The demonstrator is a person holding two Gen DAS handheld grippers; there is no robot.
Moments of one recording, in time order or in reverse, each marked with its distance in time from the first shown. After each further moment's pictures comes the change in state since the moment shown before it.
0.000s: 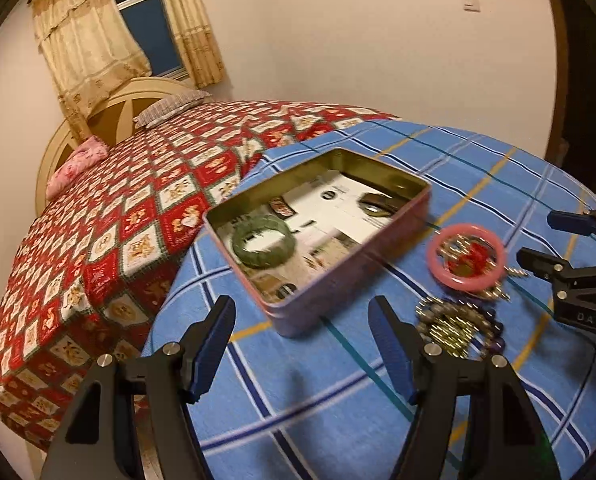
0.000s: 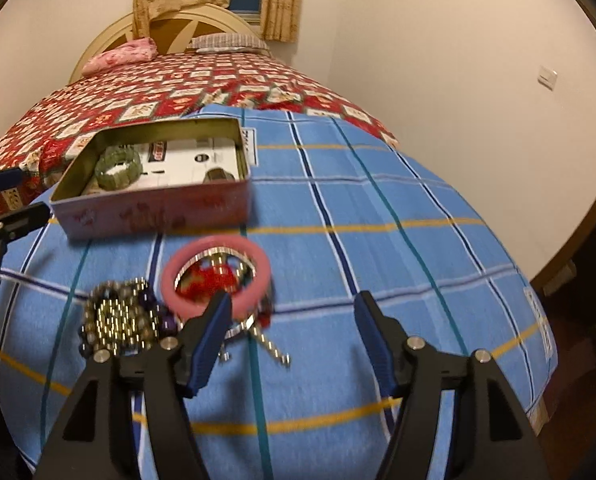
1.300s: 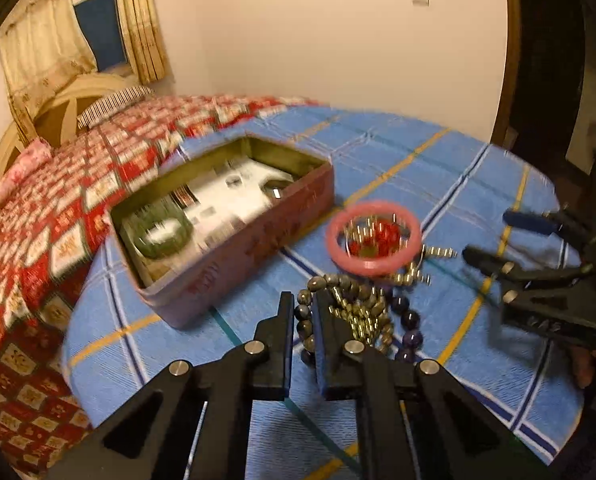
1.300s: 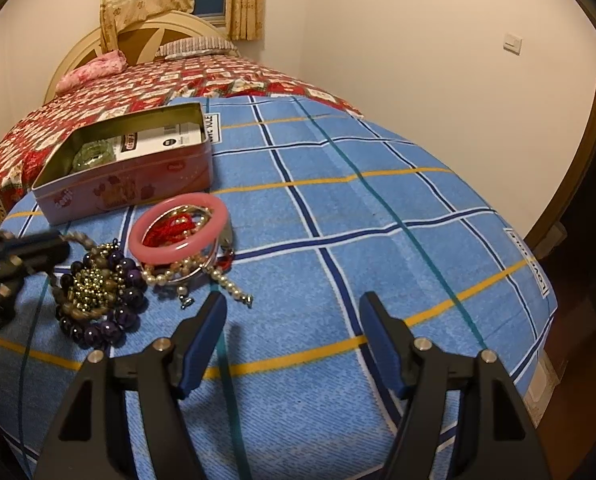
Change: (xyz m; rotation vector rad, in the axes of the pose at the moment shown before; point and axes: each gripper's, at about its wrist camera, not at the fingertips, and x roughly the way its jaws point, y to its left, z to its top) left arm 0.002 -0.047 -0.007 0.033 -0.004 -0.209; right arm -0.011 -0.024 -0.040 0.107 0.009 -0.047
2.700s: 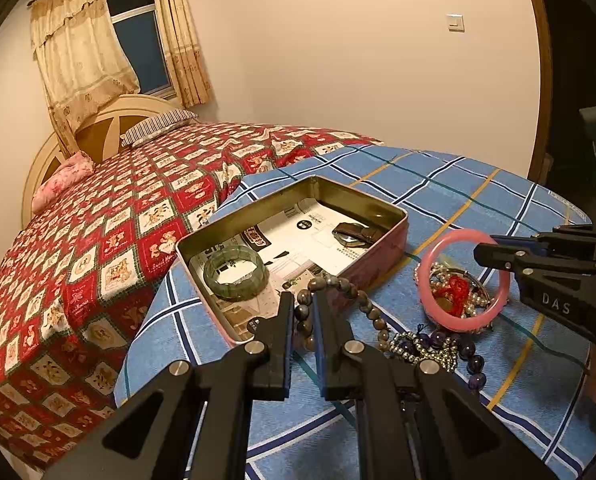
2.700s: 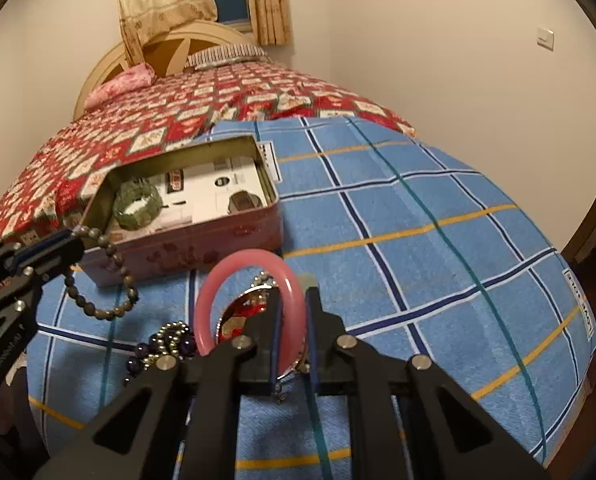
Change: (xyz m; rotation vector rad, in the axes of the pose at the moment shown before) left arm -0.005 0.039 0.018 -0.036 -0.090 0.145; right arm 0.018 0.033 0.059 0.029 -0.011 0.169
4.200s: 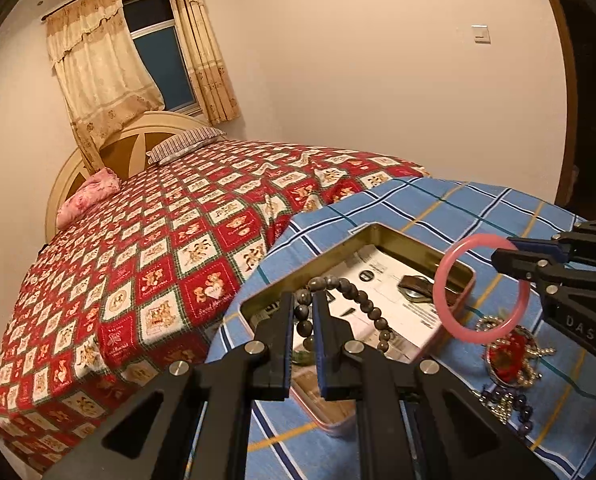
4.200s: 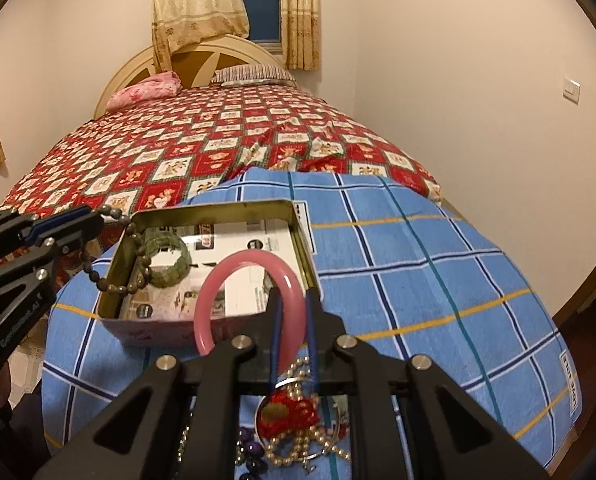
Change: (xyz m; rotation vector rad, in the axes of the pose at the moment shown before) left arm 0.015 0.047 0.049 0.010 -0.049 0.111; right arm 0.004 0.039 0.055 -0.119 -0.081 0.014
